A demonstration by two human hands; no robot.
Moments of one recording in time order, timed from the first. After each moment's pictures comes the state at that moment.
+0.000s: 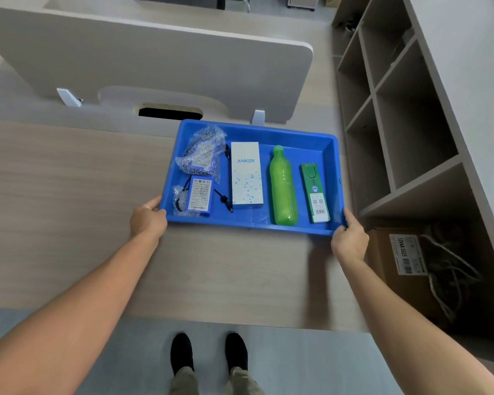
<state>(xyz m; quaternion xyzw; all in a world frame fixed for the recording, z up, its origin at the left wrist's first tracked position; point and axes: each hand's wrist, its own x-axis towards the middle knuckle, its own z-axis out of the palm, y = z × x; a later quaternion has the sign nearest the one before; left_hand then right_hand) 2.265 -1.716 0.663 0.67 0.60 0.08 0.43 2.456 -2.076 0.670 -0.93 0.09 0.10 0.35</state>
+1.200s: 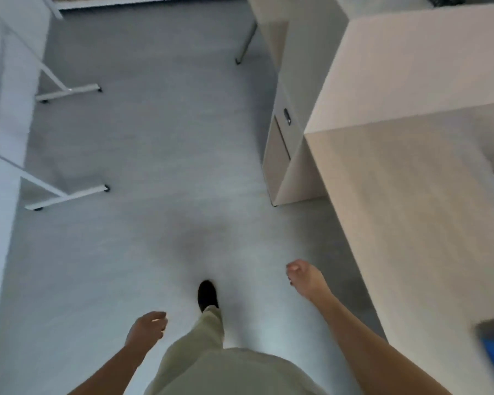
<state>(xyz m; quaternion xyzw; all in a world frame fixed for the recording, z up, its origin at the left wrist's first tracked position) 1.547 -1.913 0.614 0.06 0.83 0.16 0.53 1.884 -1.696 0.623 -0.68 -0.55 0.49 -0.04</state>
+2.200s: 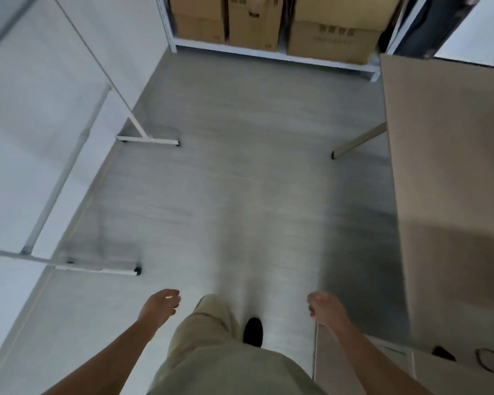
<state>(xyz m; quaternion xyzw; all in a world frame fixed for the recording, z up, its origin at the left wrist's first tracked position) 1.130 -1.292 0.659 -0.07 0.81 0.31 0.50 1.439 -1.027 0.625 -0.62 -0.58 0.50 -0.13</state>
